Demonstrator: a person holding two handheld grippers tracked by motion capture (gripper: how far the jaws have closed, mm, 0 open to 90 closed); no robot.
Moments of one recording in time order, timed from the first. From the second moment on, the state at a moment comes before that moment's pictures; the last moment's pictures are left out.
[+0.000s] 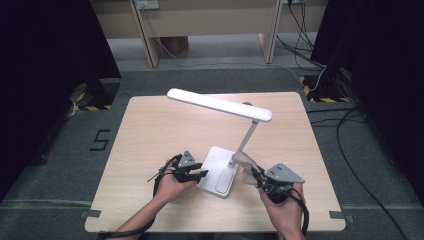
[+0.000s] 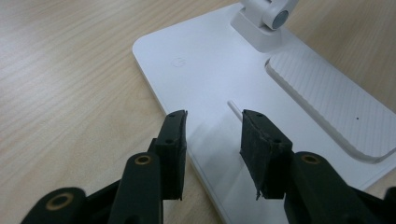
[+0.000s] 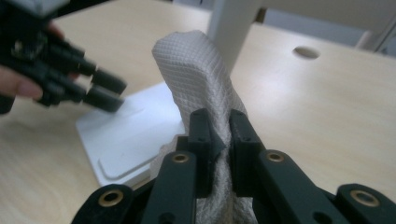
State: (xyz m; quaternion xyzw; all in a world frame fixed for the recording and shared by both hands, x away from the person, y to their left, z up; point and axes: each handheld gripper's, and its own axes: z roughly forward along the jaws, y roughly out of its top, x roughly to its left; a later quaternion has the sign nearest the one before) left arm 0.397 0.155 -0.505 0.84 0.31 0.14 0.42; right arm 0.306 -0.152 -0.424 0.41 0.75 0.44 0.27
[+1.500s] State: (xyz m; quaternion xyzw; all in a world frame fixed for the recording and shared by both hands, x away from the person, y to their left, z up) left arm 0.399 0.155 -0.509 0.84 0.32 0.13 0.43; right arm 0.321 -0.158 -0.336 0.41 0.60 0.55 0.41
